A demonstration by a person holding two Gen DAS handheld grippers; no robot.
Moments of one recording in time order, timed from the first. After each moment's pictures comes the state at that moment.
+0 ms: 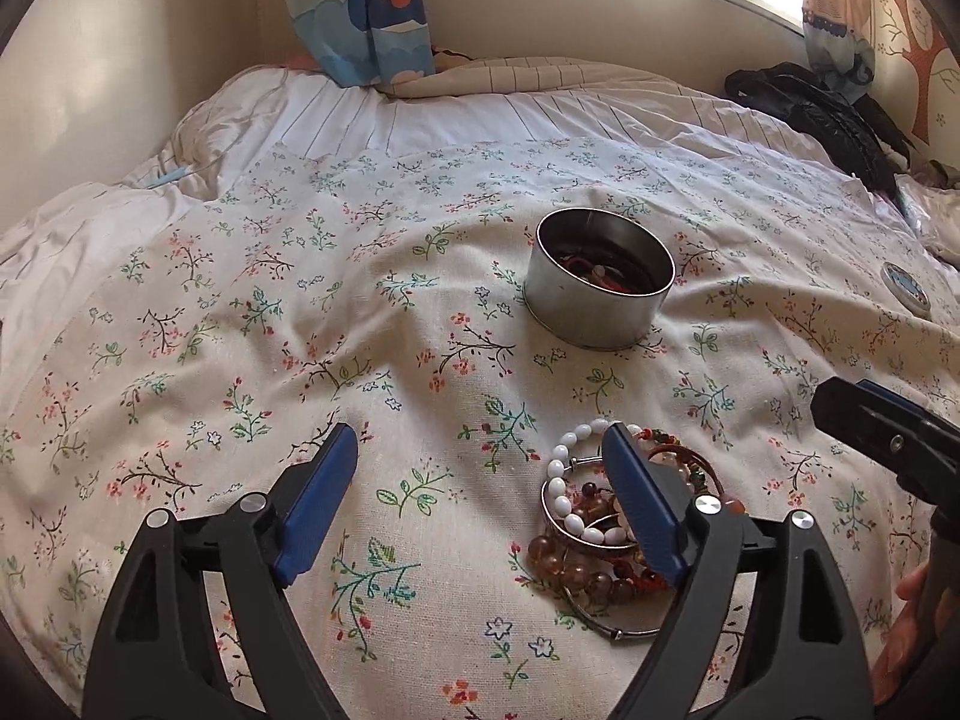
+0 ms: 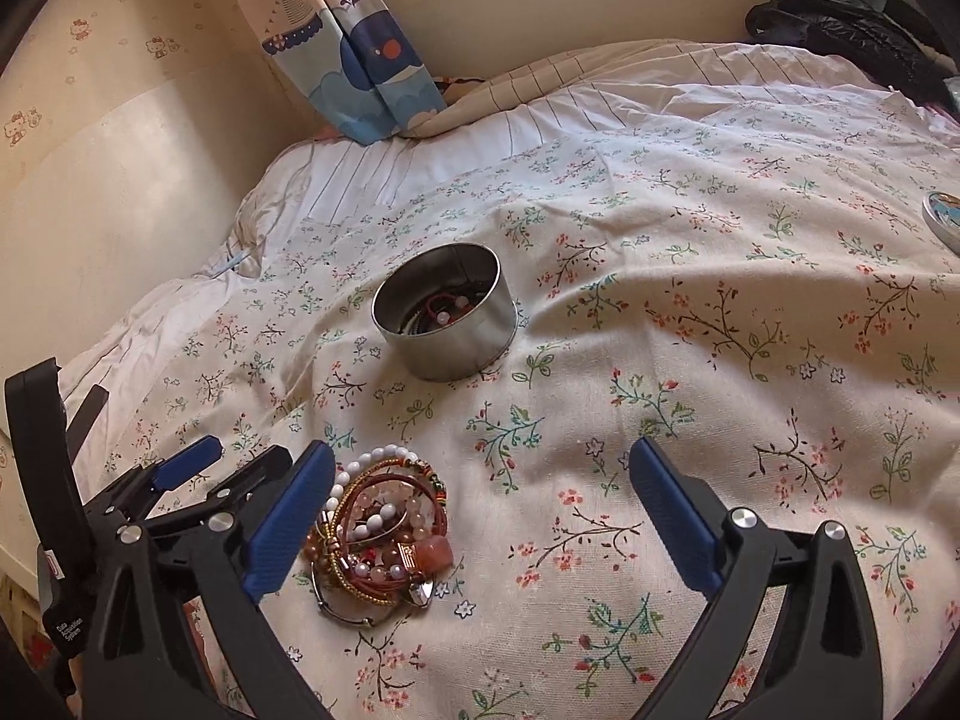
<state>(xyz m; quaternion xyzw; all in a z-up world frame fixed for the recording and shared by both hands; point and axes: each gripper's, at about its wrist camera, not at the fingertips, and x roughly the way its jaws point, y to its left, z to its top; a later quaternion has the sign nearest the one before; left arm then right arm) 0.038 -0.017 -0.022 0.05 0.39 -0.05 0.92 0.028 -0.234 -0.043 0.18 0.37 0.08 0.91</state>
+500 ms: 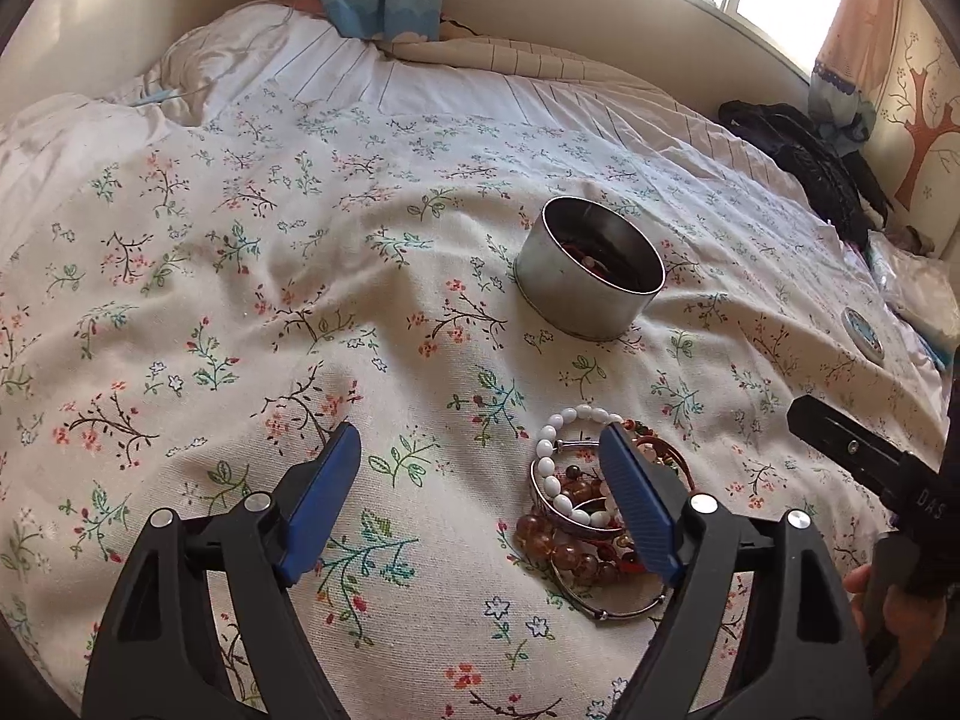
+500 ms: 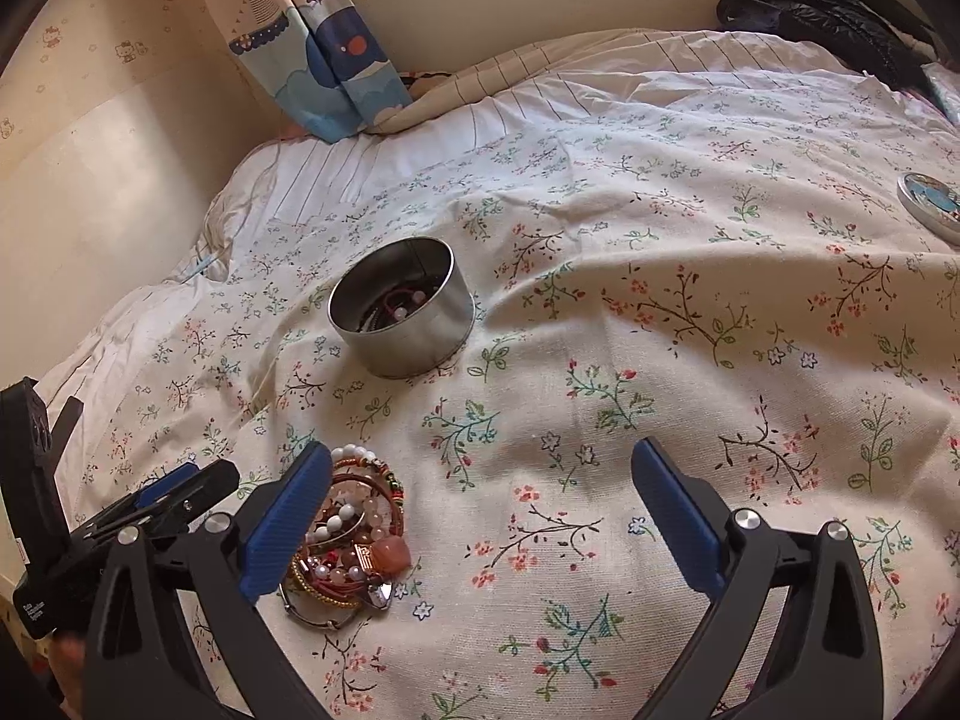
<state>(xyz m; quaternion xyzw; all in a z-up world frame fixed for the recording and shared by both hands) 0.044 0.015 -0.030 -0.05 0.42 -0.10 0.90 0.031 -0.248 -0.052 0.18 0.39 0.05 0.90</state>
